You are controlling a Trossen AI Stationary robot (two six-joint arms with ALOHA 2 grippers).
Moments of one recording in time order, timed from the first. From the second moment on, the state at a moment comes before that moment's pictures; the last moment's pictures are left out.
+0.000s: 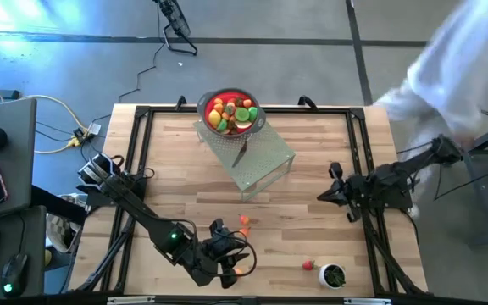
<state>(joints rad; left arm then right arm) -0.68 1.77 1.43 -0.29 -0.67 -0.81 0.44 0.26 0.11 0.20 0.18 0.09</state>
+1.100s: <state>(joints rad) -0.68 1.77 1.43 -0.29 -0.67 -0.82 0.12 0.17 0.11 0.06 -0.03 0.06</state>
